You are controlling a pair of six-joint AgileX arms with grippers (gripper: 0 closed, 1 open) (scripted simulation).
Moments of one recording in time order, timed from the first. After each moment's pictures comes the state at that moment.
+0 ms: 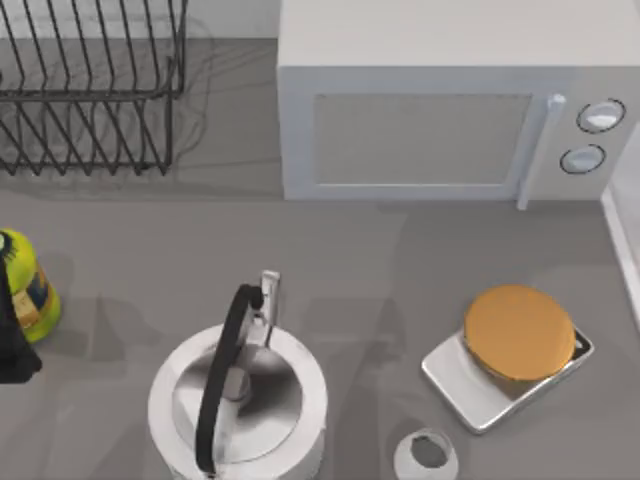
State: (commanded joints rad) left arm 0.00 0.00 0.00 0.00 0.00 0.00; right arm -0.32 2.30 2.20 -1.50 0.01 0.09
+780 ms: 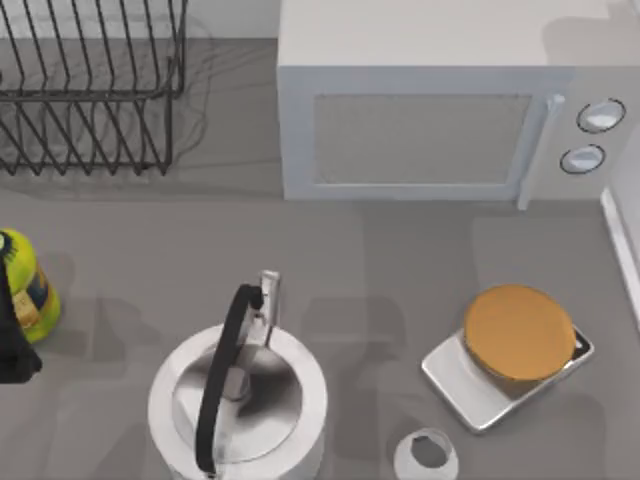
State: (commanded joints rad) left arm 0.00 0.00 0.00 0.00 0.00 0.00; right arm -0.15 2.75 2.90 -1.70 0.04 0.26
